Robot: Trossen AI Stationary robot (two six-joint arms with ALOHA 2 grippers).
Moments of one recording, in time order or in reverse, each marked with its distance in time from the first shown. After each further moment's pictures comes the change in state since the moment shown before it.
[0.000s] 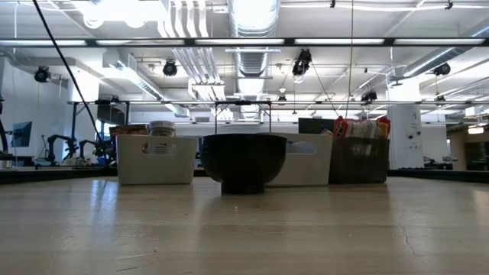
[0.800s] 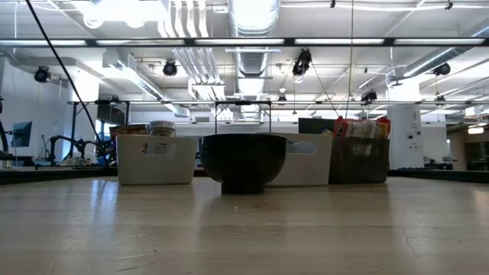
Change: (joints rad) left arm -0.003 -0.050 0.002 -0.184 0.008 -0.087; right arm 0.000 -0.006 0.032 -0.216 -0.063 -0.109
